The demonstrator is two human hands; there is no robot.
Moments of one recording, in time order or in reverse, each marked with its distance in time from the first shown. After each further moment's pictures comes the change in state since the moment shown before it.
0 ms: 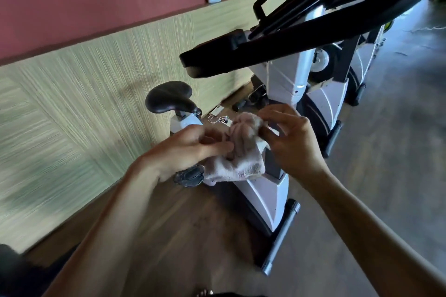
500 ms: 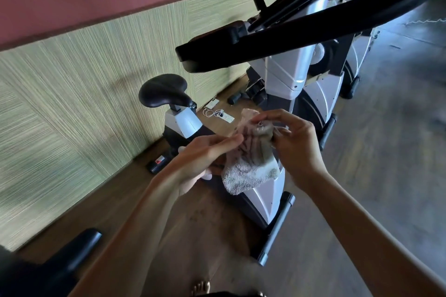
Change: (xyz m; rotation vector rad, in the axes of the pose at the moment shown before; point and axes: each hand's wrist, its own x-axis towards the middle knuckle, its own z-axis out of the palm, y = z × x) left_hand 0.022 -0.033 0.025 -0.286 -0.007 -0.192; right_hand 0.000 0.024 0.004 0.262 -0.009 0.193
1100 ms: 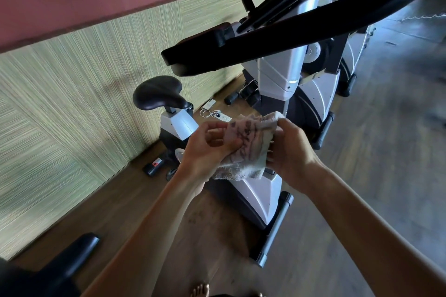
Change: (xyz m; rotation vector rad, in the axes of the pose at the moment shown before) left_hand 0.032 -0.009 0.022 -0.160 0.299 0.218; right_hand 0.012 0.001 -0.010 0.265 -0.067 0.624
